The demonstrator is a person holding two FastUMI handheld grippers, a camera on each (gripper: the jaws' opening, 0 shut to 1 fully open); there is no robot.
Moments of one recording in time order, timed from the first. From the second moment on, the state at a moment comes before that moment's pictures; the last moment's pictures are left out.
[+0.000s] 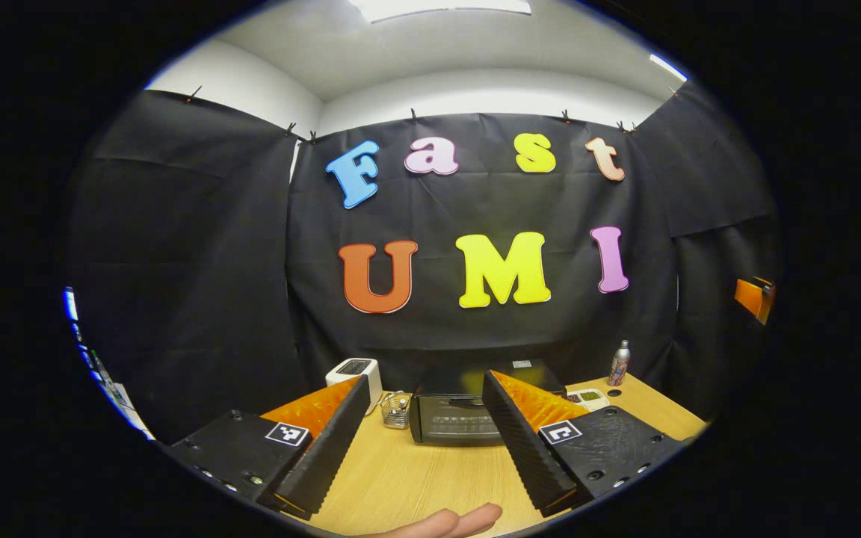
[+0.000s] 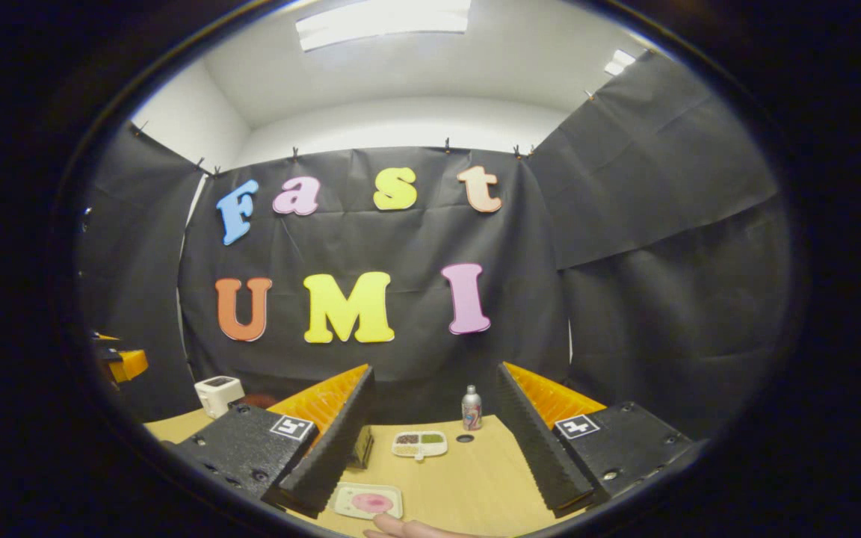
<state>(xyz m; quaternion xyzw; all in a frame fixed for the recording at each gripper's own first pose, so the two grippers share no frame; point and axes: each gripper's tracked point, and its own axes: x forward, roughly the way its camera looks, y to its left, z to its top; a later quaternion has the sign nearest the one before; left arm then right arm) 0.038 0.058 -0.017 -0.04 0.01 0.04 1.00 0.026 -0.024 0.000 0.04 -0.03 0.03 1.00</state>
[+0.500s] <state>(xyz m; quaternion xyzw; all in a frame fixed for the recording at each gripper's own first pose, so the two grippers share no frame) 0.168 0.015 -0.061 -0.05 0.06 -0.02 1.00 0.054 -0.026 -0.023 0.03 -0.01 0.05 1.00</state>
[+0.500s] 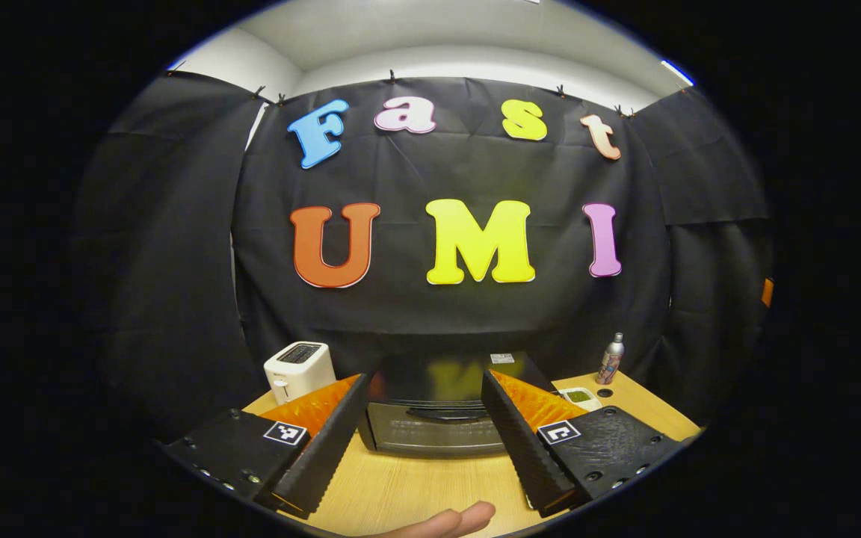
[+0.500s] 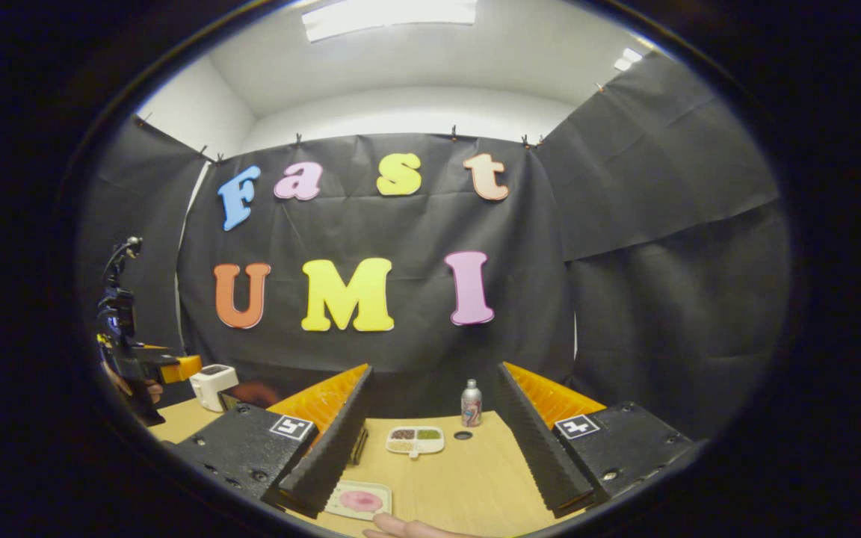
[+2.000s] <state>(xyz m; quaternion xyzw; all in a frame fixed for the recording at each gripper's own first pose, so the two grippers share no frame) 0.290 -0.037 -0.197 -0.05 0.22 -0.05 0.97 0.042 -0.061 -0.046 0.04 0.02 0.05 1.00</state>
